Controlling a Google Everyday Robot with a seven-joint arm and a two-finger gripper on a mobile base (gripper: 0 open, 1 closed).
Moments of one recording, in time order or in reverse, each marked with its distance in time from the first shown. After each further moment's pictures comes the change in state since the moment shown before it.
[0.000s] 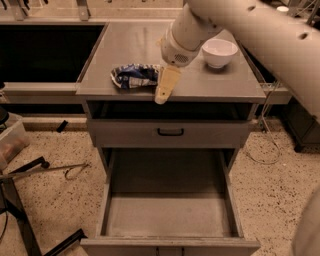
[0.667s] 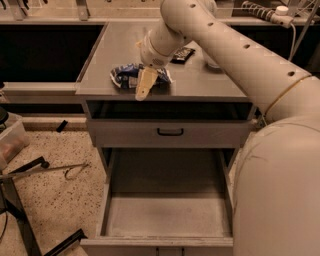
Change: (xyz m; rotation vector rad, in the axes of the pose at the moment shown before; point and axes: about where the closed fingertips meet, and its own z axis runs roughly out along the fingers) arm -0.039 -0.043 0.086 0.001 -0.122 -0.074
